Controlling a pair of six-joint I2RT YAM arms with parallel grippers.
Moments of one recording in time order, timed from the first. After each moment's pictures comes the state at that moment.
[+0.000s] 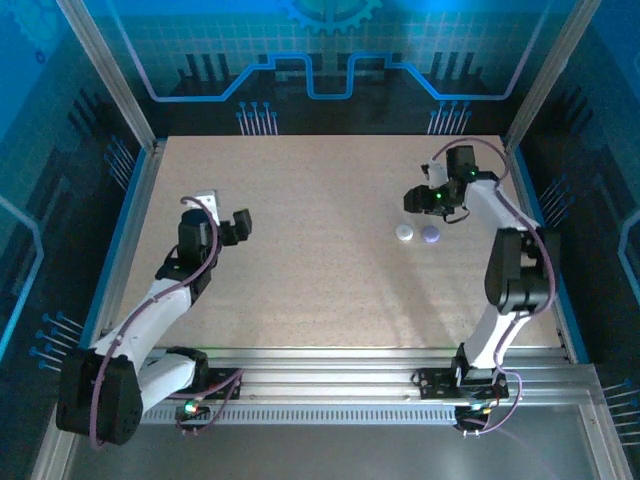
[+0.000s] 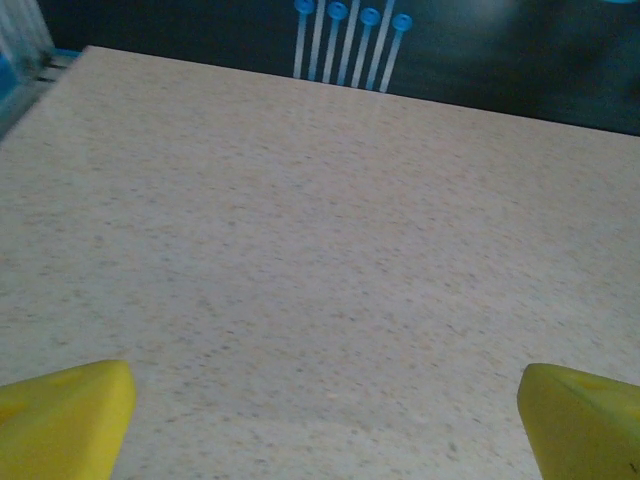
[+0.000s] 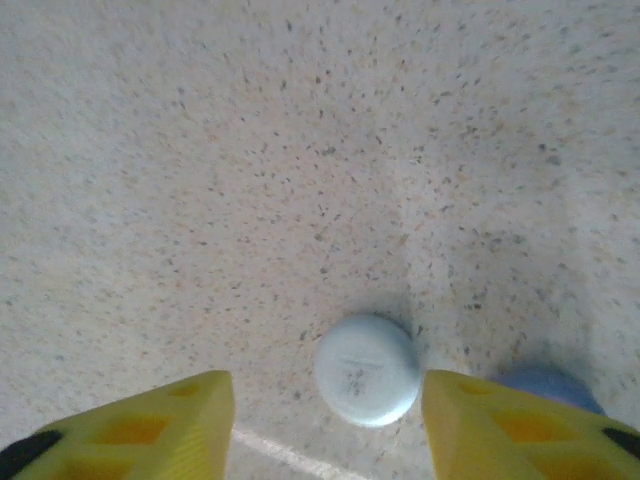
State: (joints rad) left arm -0.14 1.06 0.58 0.06 -0.19 -0.26; right arm 0.00 1.75 1.33 -0.65 -0.38 0.05
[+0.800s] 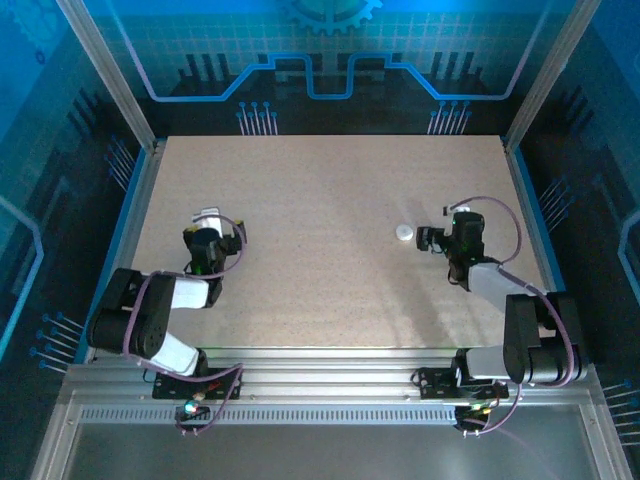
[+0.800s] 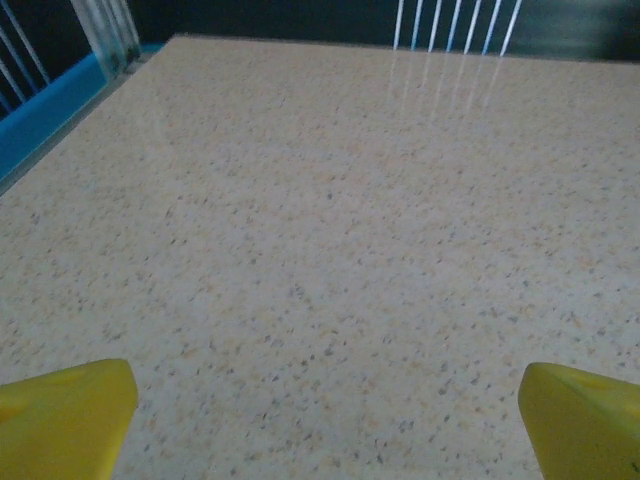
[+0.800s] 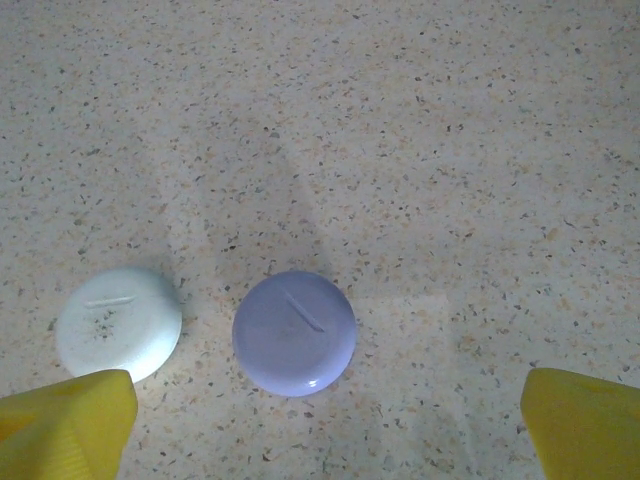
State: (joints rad) left arm -0.09 1.54 0.34 0.85 -0.30 -0.11; right arm 0.03 1.35 0.53 0.17 0.07 0.07
